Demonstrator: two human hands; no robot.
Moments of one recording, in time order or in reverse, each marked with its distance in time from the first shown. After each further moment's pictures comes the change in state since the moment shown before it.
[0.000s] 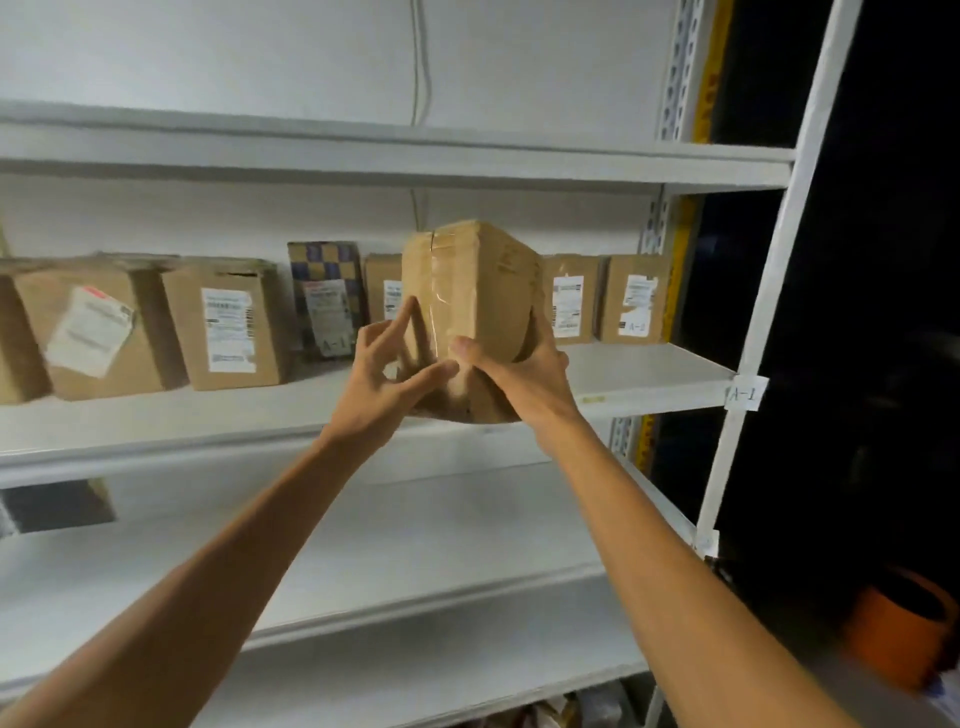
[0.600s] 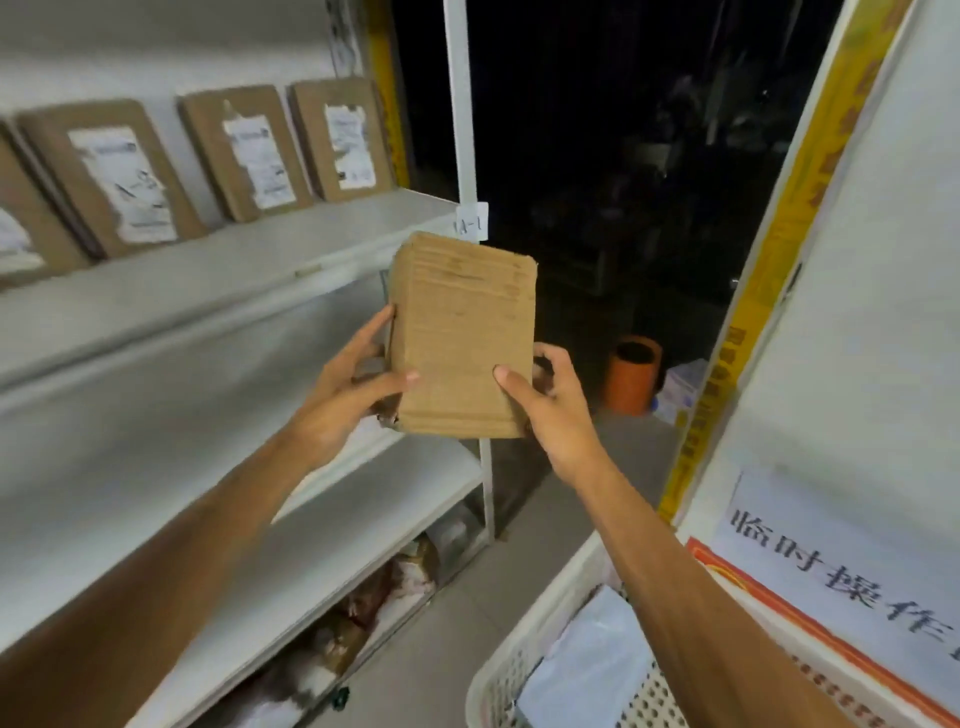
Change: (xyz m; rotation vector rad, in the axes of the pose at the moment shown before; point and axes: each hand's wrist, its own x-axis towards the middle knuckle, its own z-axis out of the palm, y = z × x) left_hand -0.070 -0.050 0.252 -0.309 -0.685 -0.329; right_hand -0.161 0.181 -0.240 0.183 0.381 0.251
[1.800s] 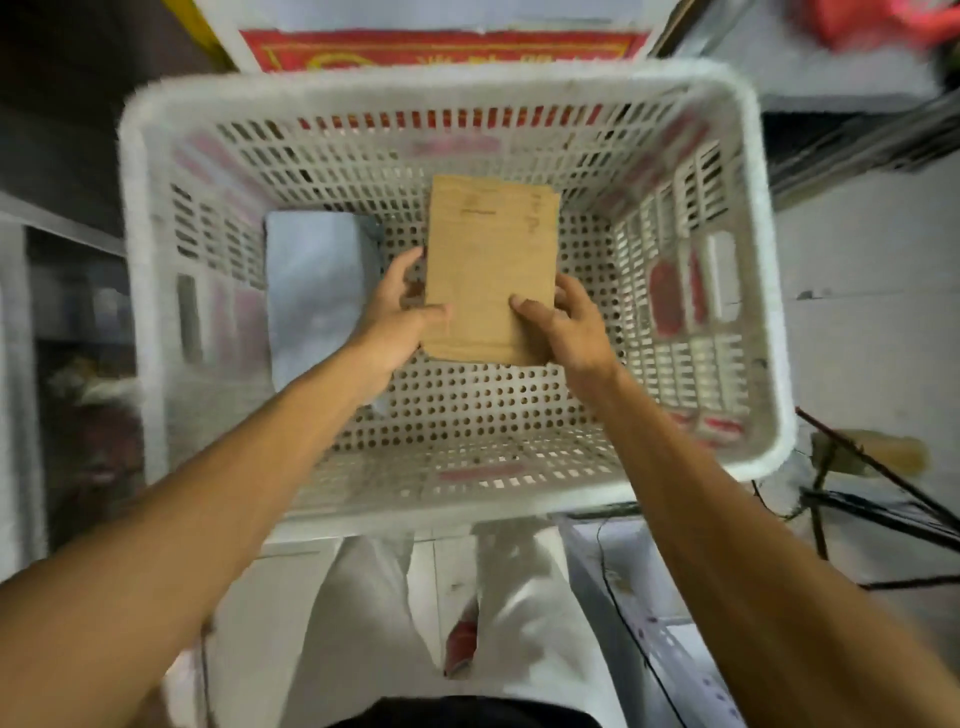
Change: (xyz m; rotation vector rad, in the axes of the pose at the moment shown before) left_hand -0.135 -0.335 0.401 0.183 -0.826 -0.775; right_hand -0.355 0.291 -0.232 0.126 0.986 0.842
